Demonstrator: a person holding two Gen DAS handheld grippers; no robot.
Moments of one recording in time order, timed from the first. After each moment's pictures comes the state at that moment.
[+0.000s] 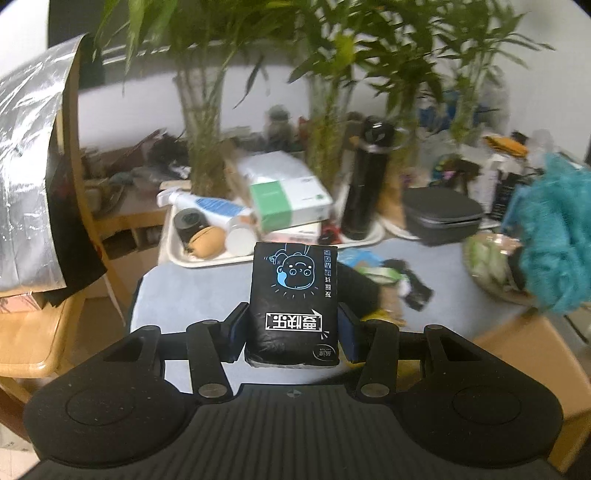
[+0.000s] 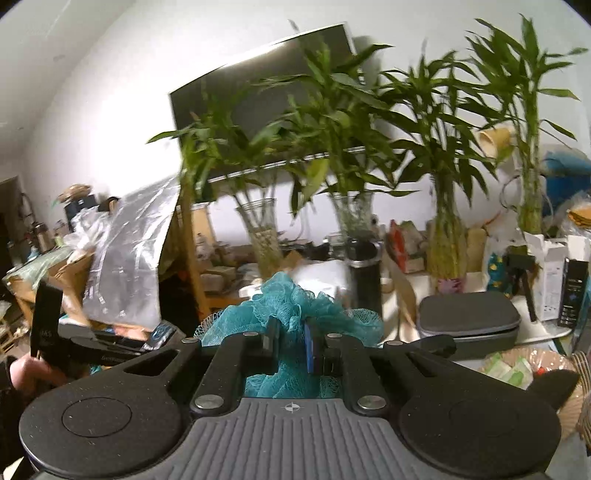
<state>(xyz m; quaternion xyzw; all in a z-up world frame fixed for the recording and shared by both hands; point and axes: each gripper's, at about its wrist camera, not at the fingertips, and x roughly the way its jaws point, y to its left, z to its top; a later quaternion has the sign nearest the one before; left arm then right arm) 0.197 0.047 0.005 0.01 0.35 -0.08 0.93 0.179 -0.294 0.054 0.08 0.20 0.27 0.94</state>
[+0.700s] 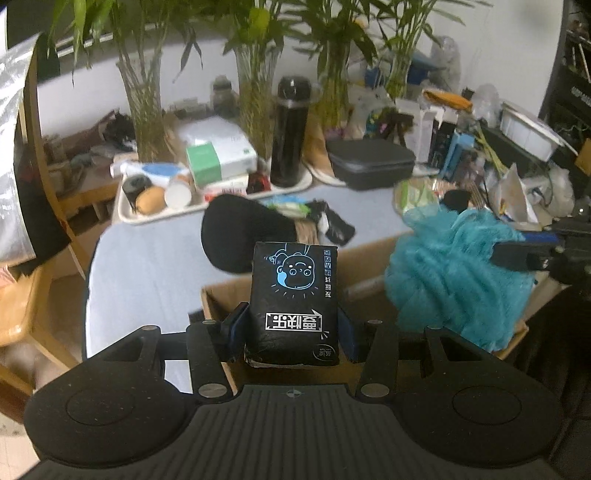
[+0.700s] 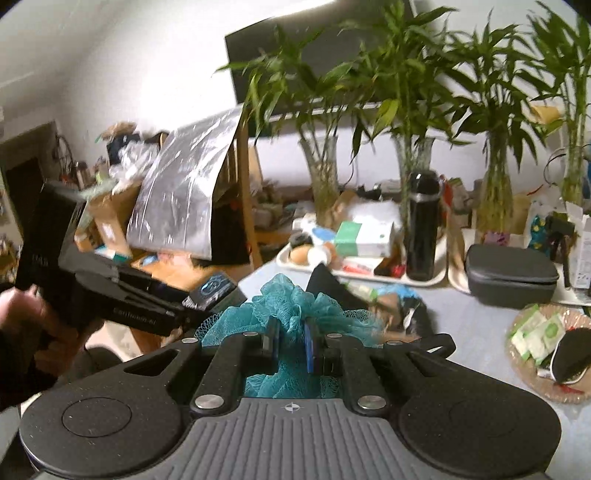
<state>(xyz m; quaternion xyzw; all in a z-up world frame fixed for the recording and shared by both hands) 0.128 -0.007 -0.003 0.03 0.40 -0.14 0.90 0.114 -0.250 0.016 0.02 0.27 0.34 0.90</state>
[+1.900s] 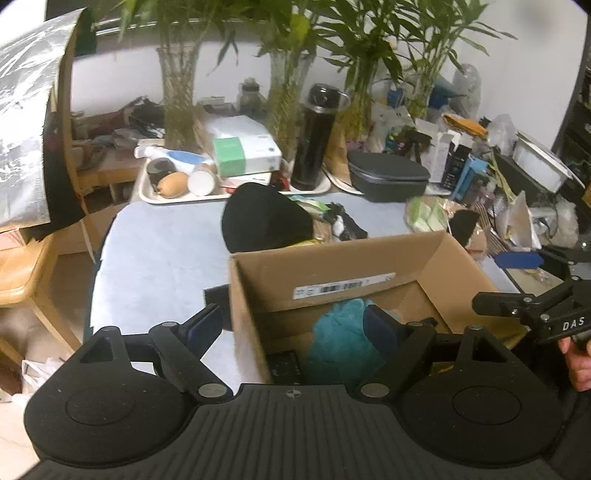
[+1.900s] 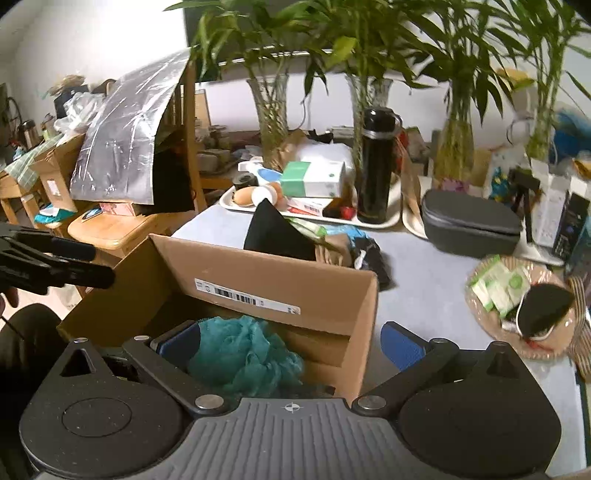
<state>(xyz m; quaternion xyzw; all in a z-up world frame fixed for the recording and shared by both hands) 0.101 0.020 -0.006 -0.03 0.38 -0.10 0.92 0.137 -0.254 -0.023 -0.01 0.35 0.25 0.90</state>
